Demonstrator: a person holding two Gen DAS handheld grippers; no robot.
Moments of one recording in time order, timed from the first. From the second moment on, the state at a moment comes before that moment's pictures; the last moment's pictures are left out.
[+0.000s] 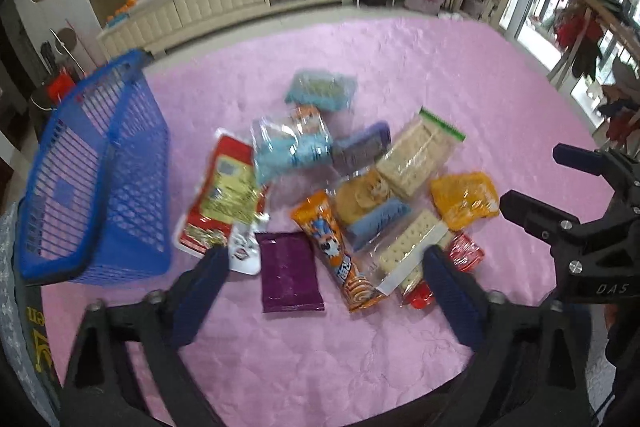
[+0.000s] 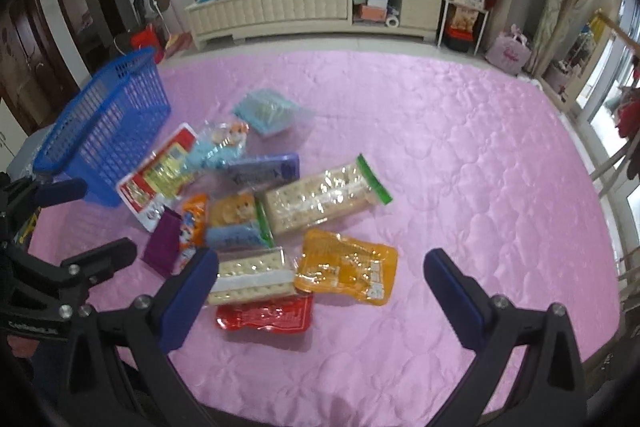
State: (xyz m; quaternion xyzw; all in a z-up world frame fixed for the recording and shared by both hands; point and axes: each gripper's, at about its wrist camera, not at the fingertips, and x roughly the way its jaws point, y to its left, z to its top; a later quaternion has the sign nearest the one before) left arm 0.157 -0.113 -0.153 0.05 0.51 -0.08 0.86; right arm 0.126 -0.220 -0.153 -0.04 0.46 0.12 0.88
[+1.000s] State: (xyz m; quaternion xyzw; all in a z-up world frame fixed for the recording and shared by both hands) left arm 0.191 -0.124 -0.236 0.04 0.57 -0.07 0.81; right arm 0.148 -0.225 -0.195 -0.04 0.49 0.13 0.86
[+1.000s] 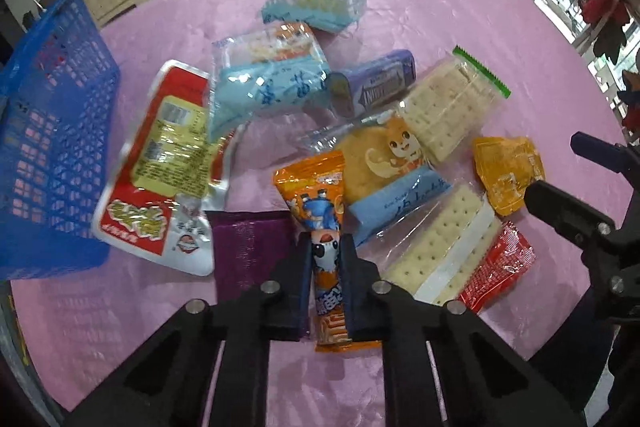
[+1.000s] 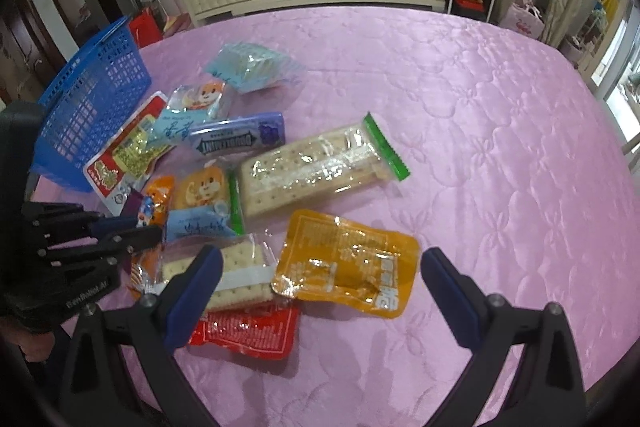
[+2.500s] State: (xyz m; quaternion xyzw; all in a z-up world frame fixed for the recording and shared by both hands) left arm 0.138 -0.060 -0.165 0.00 0.48 -0.08 0.87; right arm 0.142 -0.129 -0.195 -0.08 0.49 0.20 0.84
